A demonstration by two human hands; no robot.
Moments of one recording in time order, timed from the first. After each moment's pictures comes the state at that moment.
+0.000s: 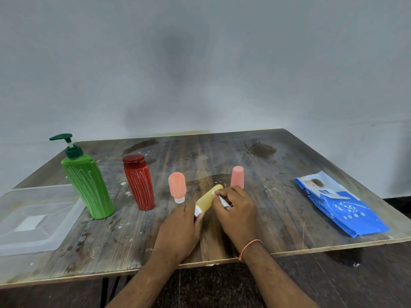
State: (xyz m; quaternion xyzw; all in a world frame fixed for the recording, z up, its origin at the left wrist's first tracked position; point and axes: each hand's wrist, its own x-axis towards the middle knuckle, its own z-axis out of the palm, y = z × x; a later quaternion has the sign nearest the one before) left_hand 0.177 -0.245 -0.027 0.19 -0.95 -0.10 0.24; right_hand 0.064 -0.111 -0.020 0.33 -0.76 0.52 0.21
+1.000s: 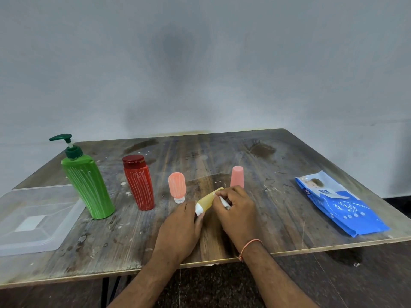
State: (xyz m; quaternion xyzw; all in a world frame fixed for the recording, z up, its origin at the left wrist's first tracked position) left_hand 0.177 -0.242 -0.025 0.19 -0.95 -0.09 0.24; right_hand 0.065 -0.111 -0.019 0.31 -0.77 0.53 0.18
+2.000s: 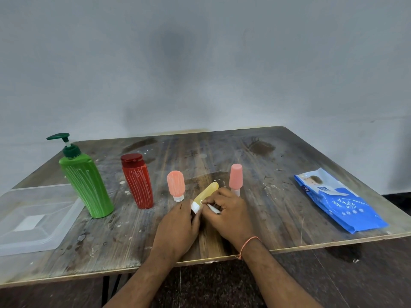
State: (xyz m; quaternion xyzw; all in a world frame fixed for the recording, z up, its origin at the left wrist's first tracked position) left_hand 0.177 -0.247 -0.026 0.19 -0.94 -0.13 0.25; right_hand 0.067 -0.115 -0.022 0.42 -0.73 0.51 0.16
